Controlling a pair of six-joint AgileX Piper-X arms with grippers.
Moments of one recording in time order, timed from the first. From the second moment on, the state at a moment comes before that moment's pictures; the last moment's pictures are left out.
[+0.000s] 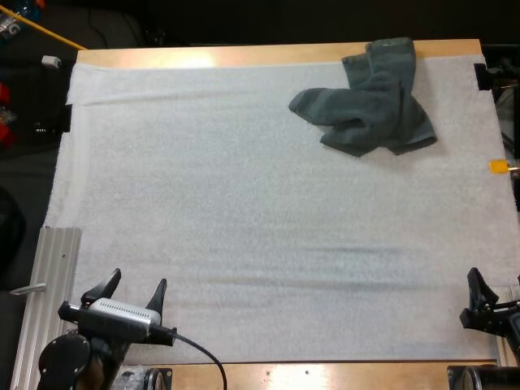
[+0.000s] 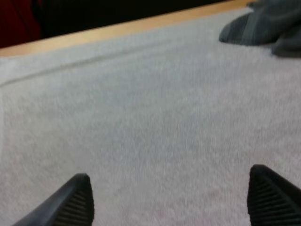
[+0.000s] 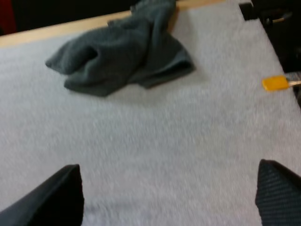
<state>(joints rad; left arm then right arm) 0.02 -0.01 -0.54 1.02 0.22 -1.64 -0.03 -0.01 -0.54 1.03 -0.09 -1.72</state>
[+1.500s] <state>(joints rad) -0.22 0.40 -0.97 1.02 0.44 -1.70 0.09 0.73 -1.08 0.94 -0.45 -1.51</state>
